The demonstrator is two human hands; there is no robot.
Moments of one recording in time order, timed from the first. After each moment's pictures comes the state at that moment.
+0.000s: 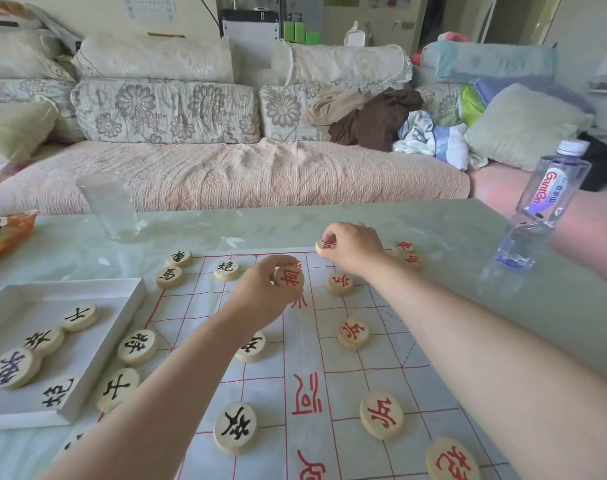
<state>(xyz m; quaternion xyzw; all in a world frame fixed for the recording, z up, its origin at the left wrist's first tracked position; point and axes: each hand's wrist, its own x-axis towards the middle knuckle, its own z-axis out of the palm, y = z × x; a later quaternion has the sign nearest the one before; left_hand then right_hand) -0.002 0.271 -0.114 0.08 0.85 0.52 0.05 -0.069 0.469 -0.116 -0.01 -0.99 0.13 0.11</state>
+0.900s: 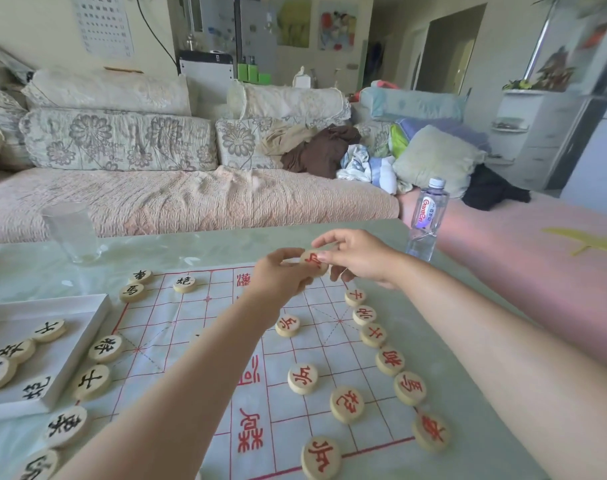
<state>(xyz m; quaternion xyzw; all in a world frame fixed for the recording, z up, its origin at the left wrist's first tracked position) 0.080 0.357 -0.039 0.08 0.70 0.70 0.13 0.097 0.528 -0.015 0.00 -0.87 0.49 0.01</state>
